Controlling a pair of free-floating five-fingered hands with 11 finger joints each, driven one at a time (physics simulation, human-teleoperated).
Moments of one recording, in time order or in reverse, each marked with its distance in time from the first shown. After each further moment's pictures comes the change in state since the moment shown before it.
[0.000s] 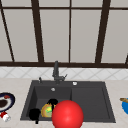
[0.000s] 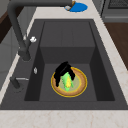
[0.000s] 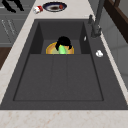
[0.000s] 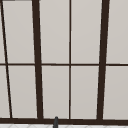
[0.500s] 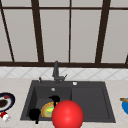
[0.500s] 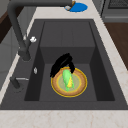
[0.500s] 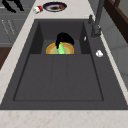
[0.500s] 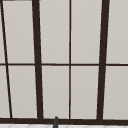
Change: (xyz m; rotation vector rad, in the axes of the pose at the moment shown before) left hand 0.000 0.000 0.000 0.000 0.000 0.000; right hand -0.003 -0.037 0.035 -0.112 -0.012 0.053
